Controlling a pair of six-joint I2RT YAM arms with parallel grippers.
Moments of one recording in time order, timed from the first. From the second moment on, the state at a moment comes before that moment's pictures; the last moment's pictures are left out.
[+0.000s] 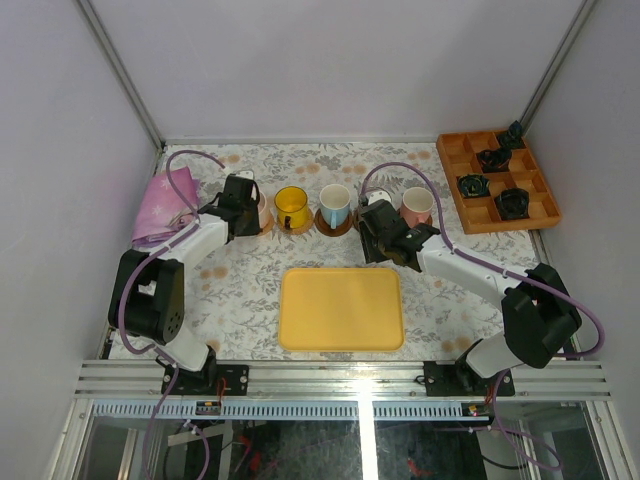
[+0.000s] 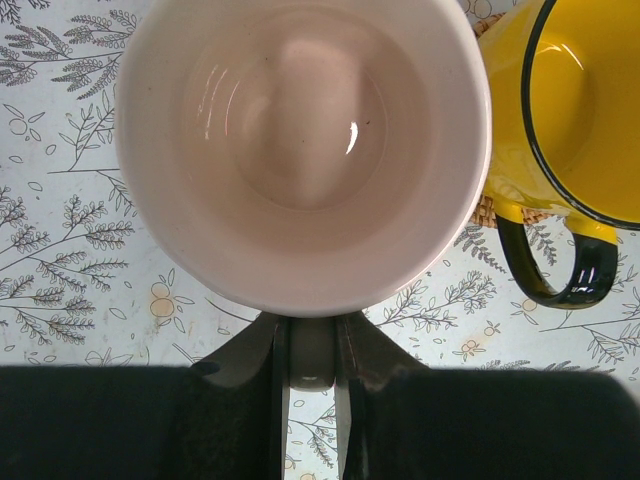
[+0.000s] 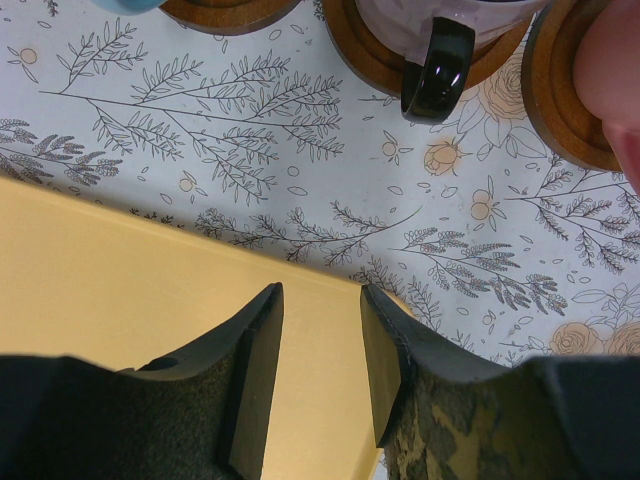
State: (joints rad) left arm -0.23 1.59 1.01 -0.30 -0.12 -0.28; right arm 0.70 1.50 1.00 -0.42 0.25 0.32
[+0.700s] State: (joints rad) left arm -0.23 1.59 0.98 -0.30 -0.12 -0.28; right arm 0.70 1.51 1.00 -0.42 0.24 0.32
